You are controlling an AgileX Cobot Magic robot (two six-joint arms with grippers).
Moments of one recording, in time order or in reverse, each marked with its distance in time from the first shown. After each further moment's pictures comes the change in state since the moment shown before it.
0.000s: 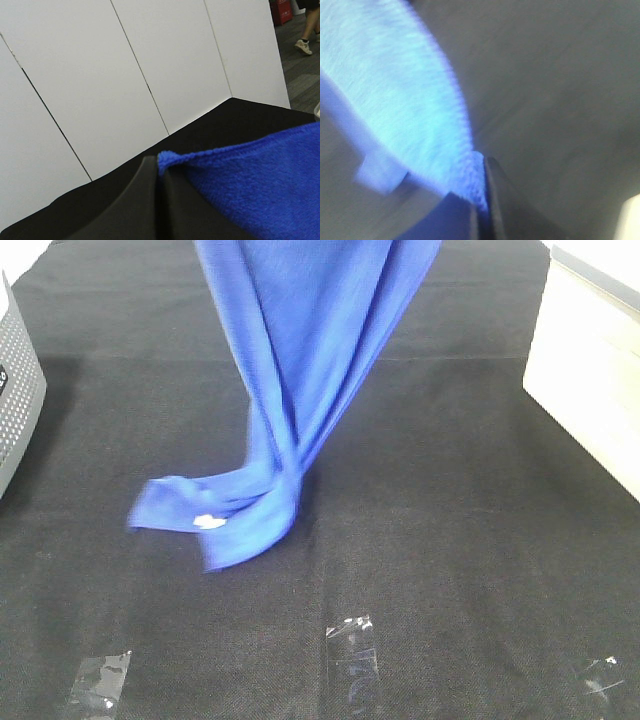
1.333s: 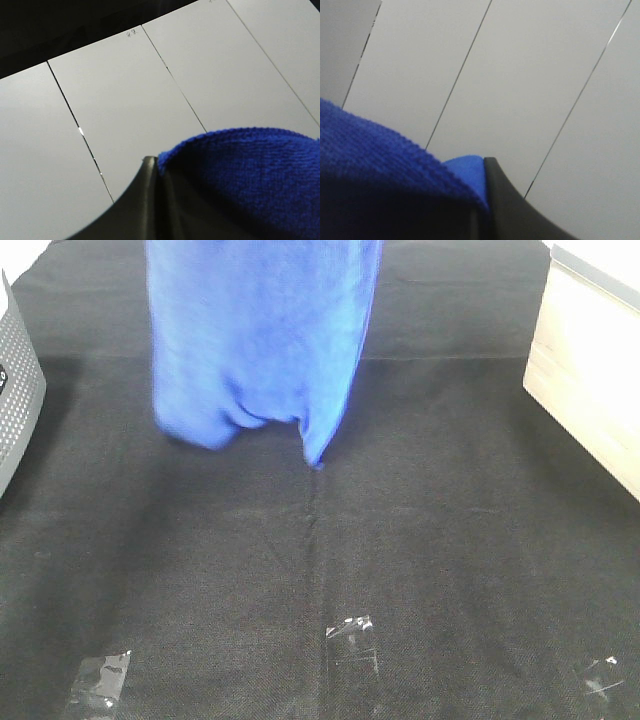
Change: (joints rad) left arm 0.210 0.659 -0.716 -0.203 -0.565 0.378; right arm -0.046 0.344 -0.229 -0.118 -1.073 -0.108
